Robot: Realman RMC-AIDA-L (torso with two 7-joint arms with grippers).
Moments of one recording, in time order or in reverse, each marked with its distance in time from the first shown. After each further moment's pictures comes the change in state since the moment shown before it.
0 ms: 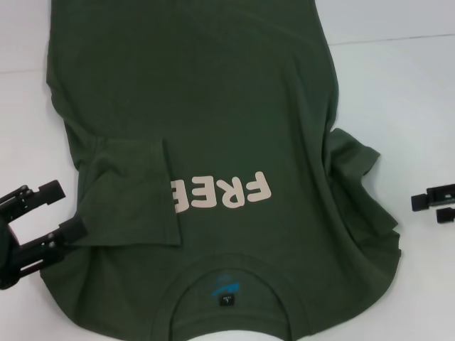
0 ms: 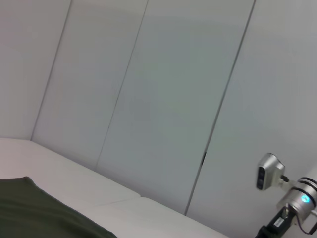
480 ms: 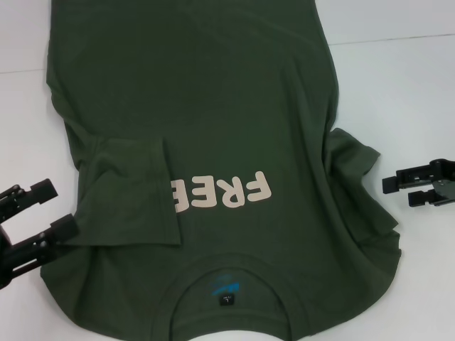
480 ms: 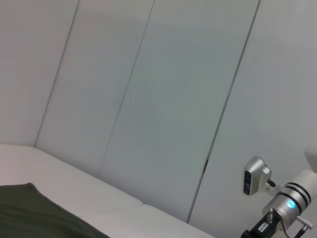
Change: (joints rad) left arm 0.006 -0.005 -0.034 -0.002 0.000 0.022 -0.001; right arm 0.082 0.016 -0.004 0.078 -0.015 0.089 0.027
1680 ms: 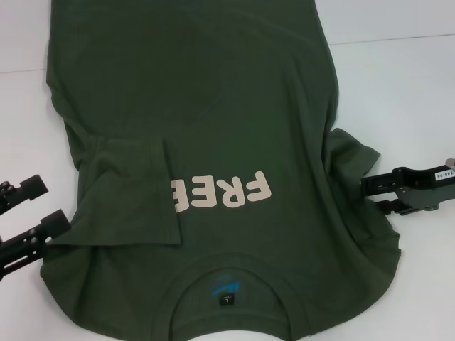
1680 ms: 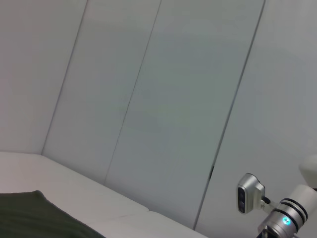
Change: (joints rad) left arm -0.001 0.000 -0.036 -0.001 0.000 0.014 0.005; right arm 0.041 0.030 -0.034 0.122 0.007 0.108 0.029
